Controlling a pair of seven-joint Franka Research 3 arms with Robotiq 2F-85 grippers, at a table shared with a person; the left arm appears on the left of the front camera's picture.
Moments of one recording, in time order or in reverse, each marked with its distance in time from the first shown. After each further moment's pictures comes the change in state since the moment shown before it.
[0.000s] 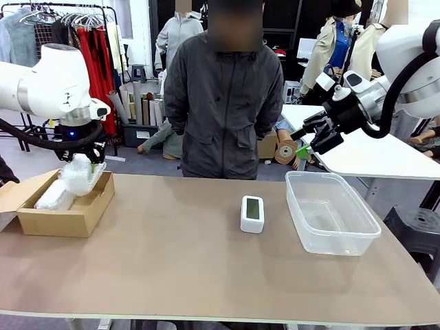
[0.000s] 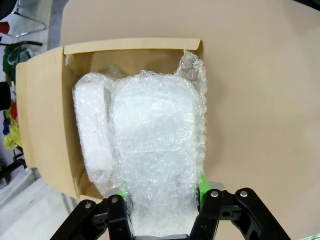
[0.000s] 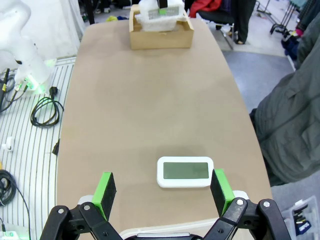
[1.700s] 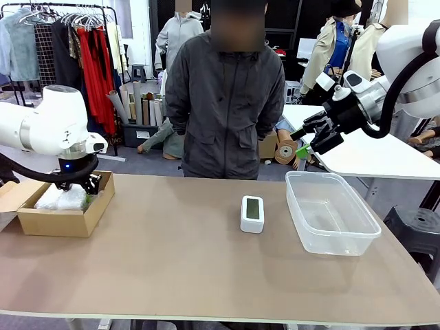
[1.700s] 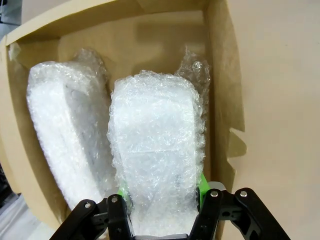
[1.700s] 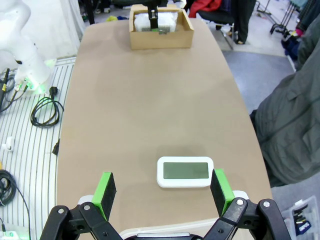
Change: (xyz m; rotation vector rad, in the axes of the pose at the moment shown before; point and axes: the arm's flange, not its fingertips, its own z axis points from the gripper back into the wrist) left arm -0.022 0.012 -0.094 -0.006 0.062 -0.130; right arm 0.000 0.000 0.000 0.000 0.000 0.000
